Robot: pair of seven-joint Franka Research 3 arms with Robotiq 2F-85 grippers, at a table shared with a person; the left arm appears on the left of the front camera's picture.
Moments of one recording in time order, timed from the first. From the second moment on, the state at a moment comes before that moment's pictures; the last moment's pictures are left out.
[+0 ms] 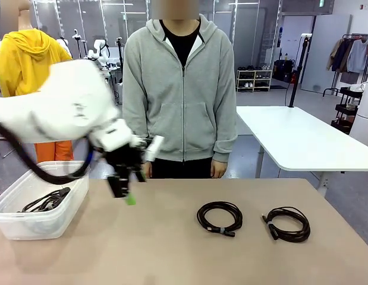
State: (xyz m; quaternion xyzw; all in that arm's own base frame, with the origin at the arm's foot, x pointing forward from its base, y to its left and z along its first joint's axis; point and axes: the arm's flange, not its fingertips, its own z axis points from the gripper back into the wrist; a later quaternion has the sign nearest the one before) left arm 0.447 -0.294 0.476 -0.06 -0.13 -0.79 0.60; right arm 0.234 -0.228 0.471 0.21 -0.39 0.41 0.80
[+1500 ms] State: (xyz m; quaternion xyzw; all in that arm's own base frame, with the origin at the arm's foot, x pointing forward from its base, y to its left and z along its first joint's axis) left arm 0.454 -0.458 0.416 0.00 -0.12 -0.76 0.64; right arm 0.234 -0.228 0.471 0.21 -0.39 0.41 0.80
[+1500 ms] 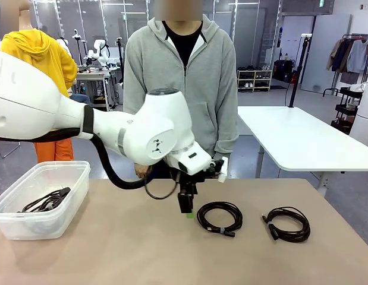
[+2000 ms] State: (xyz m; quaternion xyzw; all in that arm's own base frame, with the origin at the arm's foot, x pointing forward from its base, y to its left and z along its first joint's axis) left arm 0.454 -0.535 0.378 0.02 -0.11 -0.73 0.67; right arm 0.234 -0.228 0.471 0.21 -0.39 0.41 0.80
